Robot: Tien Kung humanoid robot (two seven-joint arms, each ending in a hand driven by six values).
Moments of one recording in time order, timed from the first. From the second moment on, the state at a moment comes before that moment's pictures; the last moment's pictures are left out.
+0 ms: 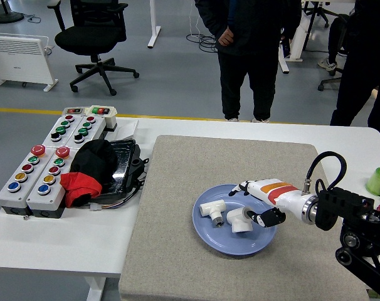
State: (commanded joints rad) left arm -0.24 0.05 -1.28 -0.19 1.91 -0.10 0.33; right arm 0.80 -0.38 0.61 1.31 -1.78 0.18 -0.10
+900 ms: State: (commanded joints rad) left arm -0.24 0.05 -1.28 -0.19 1.92 -0.10 0.33; right arm 0.77 -0.38 0.79 1.33 -1.63 0.01 -0.04
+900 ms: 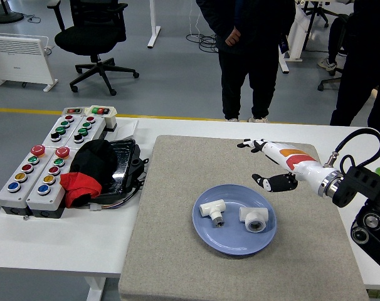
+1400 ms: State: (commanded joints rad) left arm -0.23 0.05 -1.29 -0.19 1.94 -0.10 0.33; right arm 0.67 -0.36 1.02 1.23 -1.09 -0.14 0.03
